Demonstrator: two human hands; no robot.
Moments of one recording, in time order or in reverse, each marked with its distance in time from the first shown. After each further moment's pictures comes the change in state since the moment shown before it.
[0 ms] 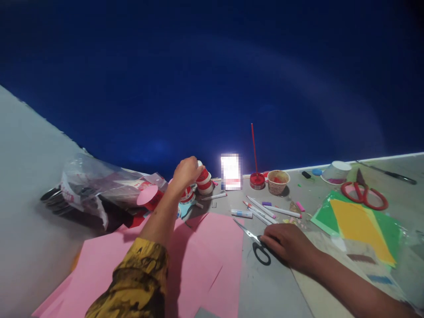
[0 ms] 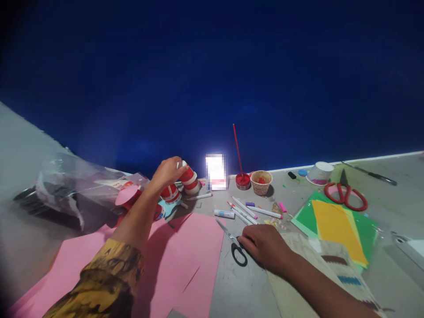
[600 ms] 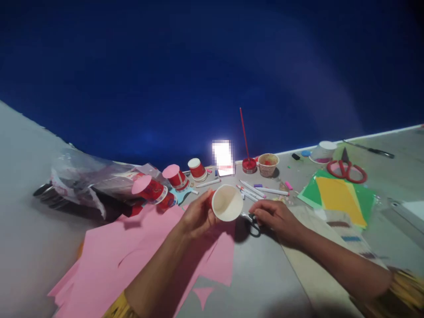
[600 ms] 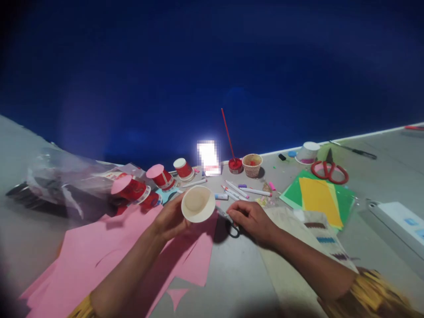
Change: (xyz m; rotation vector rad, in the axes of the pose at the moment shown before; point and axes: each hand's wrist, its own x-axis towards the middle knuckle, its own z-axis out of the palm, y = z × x) left_hand -0.156 0.040 0.049 -1.806 -0.726 -0.400; right_hand -0.010 -0.025 -0.007 0.888 0.149 0.074
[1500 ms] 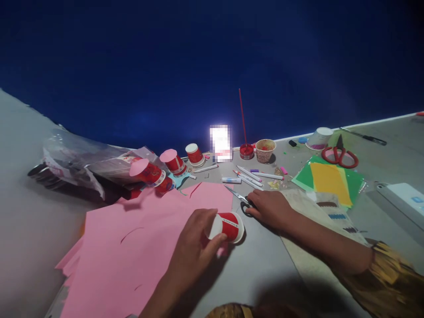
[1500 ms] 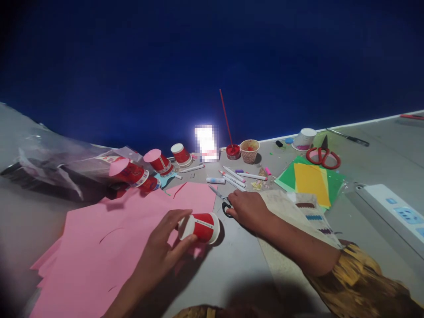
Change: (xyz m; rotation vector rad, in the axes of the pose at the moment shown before) left_hand -0.103 -0.062 -0.002 1.275 0.259 0.659; right_hand -0.006 -0.015 0.007 -1.166 -0.208 0.082
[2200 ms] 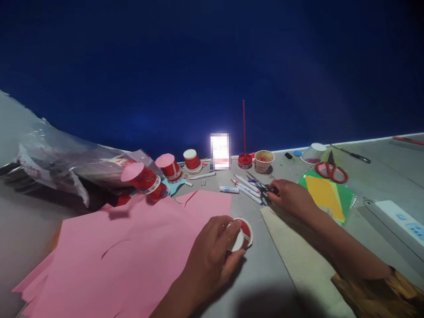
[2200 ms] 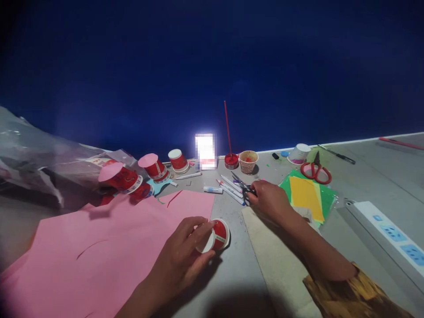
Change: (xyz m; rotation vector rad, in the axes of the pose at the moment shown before) left_hand 0.021 0.001 0.032 0.090 -0.058 0.413; right_hand 0.008 0.058 -0.038 0.003 0.172 0.367
